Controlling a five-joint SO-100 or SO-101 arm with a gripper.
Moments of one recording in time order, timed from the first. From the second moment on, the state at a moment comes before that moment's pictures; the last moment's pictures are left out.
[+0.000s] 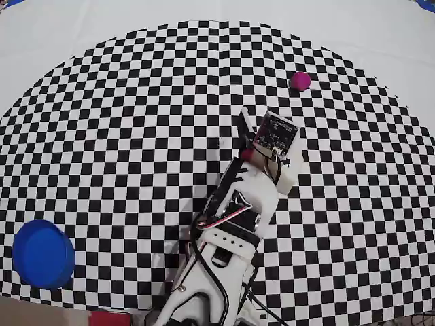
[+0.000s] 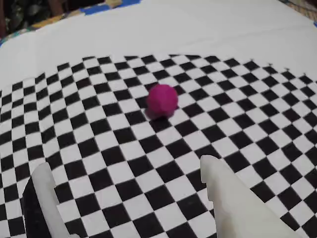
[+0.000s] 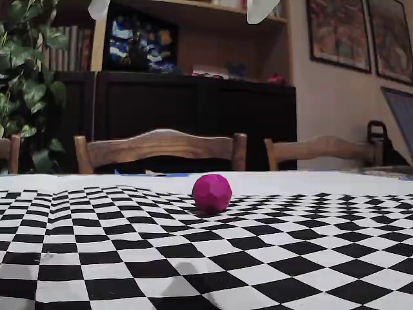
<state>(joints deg) 27.2 152.8 169.4 -0.3 -90.5</state>
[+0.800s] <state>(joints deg) 27.3 129.9 156.5 -4.3 -90.5</state>
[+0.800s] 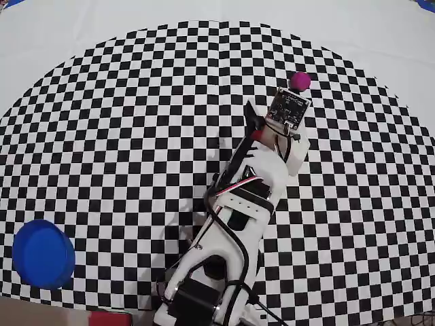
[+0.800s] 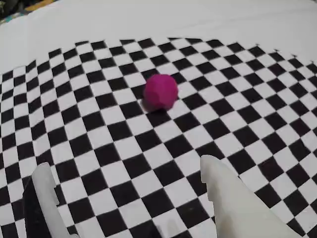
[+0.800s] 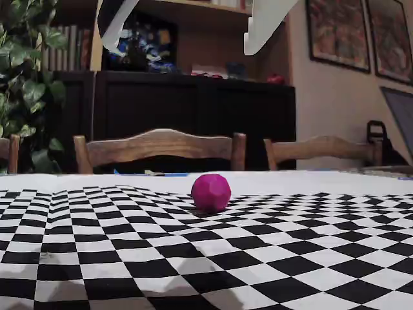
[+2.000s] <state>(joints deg) 27.2 102.2 133.9 -1.8 -90.5</state>
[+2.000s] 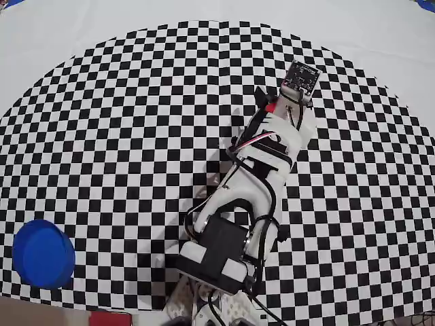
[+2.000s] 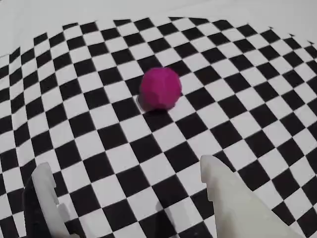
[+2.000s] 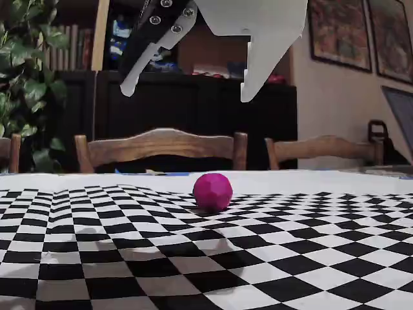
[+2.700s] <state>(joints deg) 27.2 86.4 120.1 -1.8 -90.5</state>
